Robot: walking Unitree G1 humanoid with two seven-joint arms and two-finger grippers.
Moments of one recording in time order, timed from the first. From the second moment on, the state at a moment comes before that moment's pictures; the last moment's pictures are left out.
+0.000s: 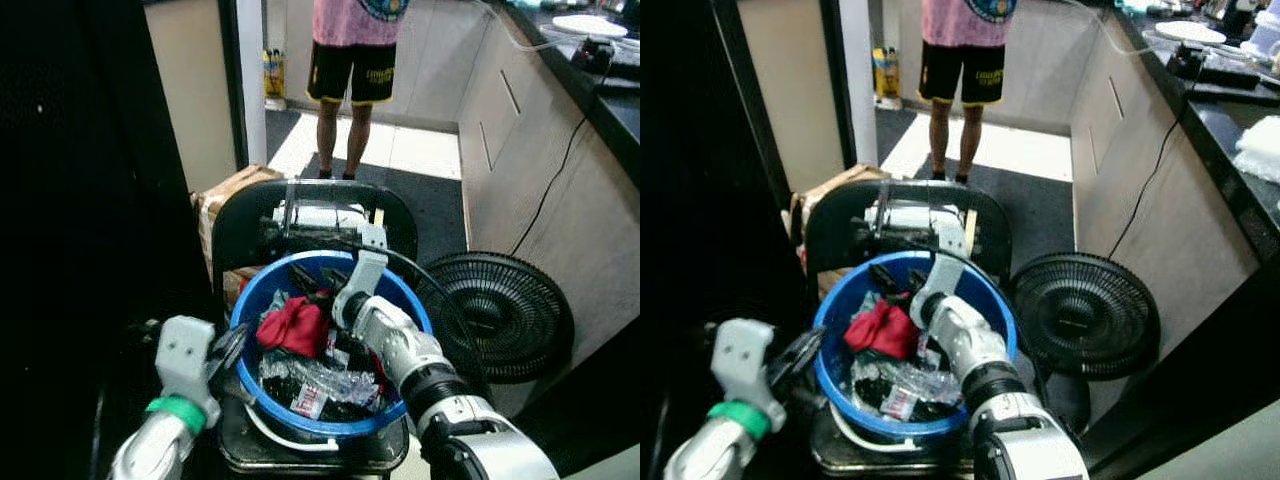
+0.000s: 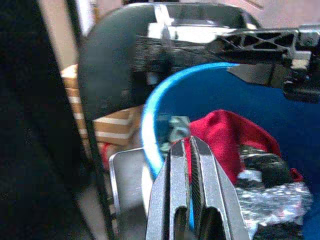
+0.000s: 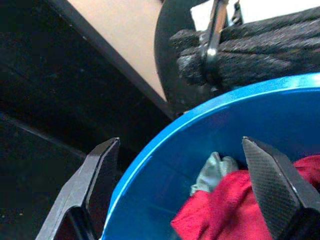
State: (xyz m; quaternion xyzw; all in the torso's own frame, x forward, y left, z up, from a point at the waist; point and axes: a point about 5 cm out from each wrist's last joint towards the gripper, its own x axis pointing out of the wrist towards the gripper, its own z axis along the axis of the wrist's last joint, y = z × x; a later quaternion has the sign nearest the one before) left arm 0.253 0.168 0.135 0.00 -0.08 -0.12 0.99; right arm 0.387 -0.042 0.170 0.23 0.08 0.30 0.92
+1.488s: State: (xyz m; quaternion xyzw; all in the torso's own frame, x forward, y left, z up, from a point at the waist) left arm 0.168 0.182 0.122 0.02 0.02 -0.16 0.99; right arm 0.370 -0.040 0.106 0.25 0.25 0.16 0.92
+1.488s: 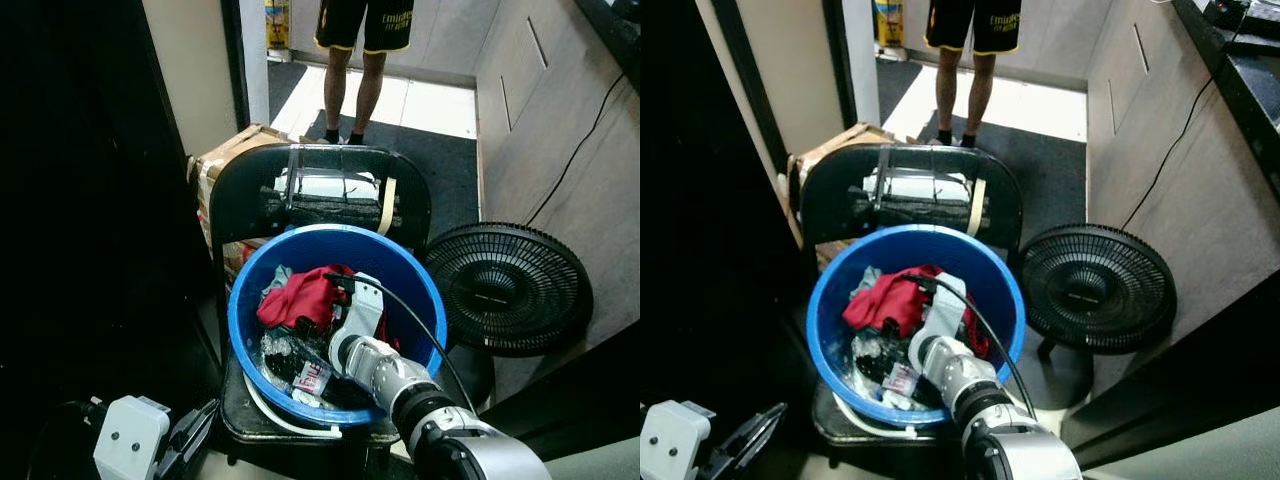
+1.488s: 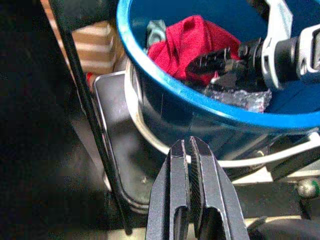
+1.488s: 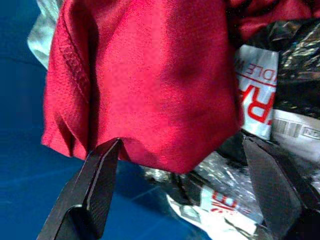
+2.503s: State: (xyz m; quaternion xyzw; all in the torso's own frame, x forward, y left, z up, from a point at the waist) left arm 0.162 0.182 0.128 0.01 0.04 -0.12 0.99; right arm 0.371 -0.034 0.116 0.23 0.17 0.23 0.93
